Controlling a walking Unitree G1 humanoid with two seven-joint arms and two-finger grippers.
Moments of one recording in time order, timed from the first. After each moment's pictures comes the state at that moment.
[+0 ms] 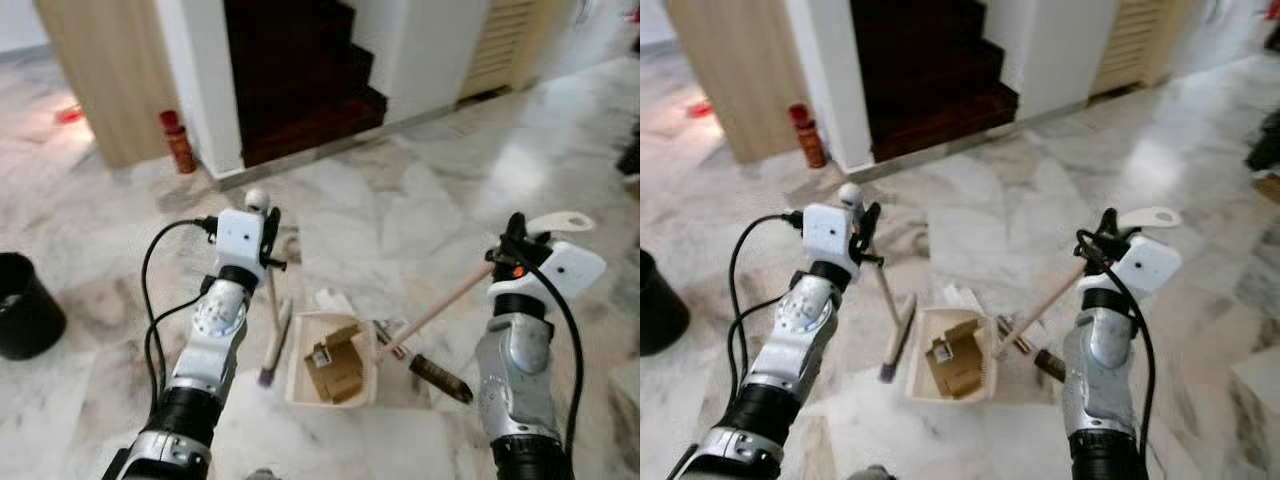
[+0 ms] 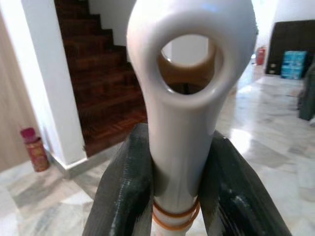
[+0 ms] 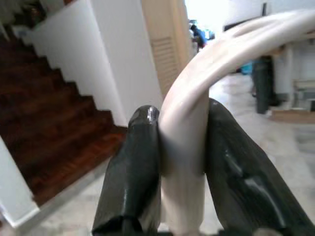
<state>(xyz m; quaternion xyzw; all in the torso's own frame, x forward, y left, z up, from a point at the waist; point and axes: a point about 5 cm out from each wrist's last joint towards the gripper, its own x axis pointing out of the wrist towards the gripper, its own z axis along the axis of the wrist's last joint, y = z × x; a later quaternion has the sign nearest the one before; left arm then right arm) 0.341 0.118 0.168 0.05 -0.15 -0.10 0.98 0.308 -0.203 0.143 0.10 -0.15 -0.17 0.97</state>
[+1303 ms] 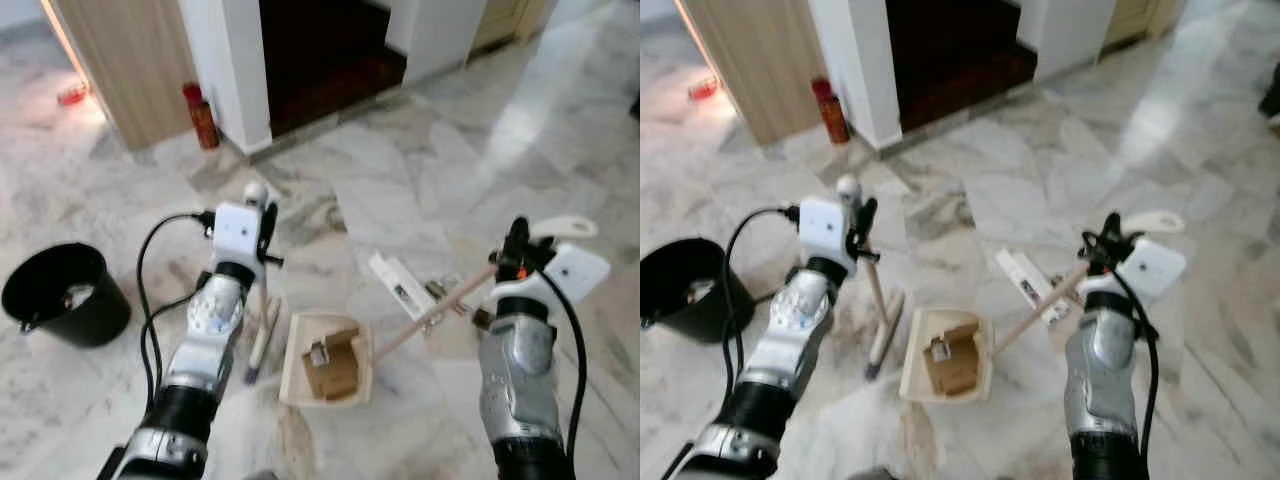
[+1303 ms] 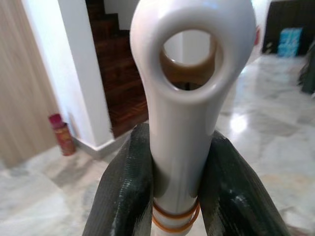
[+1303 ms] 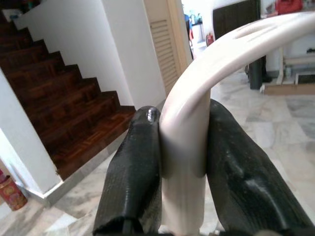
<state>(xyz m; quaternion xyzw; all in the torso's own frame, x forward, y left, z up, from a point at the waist) 0.340 0.110 0.170 0.05 -0.15 -0.11 0.98 0.307 -0.211 0.146 0.10 -0.15 -0.18 0.97</state>
